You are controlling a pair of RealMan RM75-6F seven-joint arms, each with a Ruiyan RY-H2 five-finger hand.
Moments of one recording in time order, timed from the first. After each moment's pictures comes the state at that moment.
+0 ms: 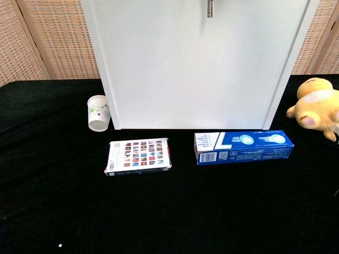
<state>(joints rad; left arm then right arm) -0.06 -1.06 0.00 -1.62 1.47 1.42 -0.02 0.98 -1.15 0.32 -1.98 -1.09 1.16 -0.89</state>
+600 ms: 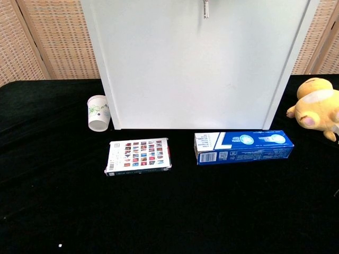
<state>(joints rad) -0.06 -1.06 0.00 -1.62 1.47 1.42 -0.03 1.02 -1.18 0.31 -1.95 -1.07 1.16 -0.96</state>
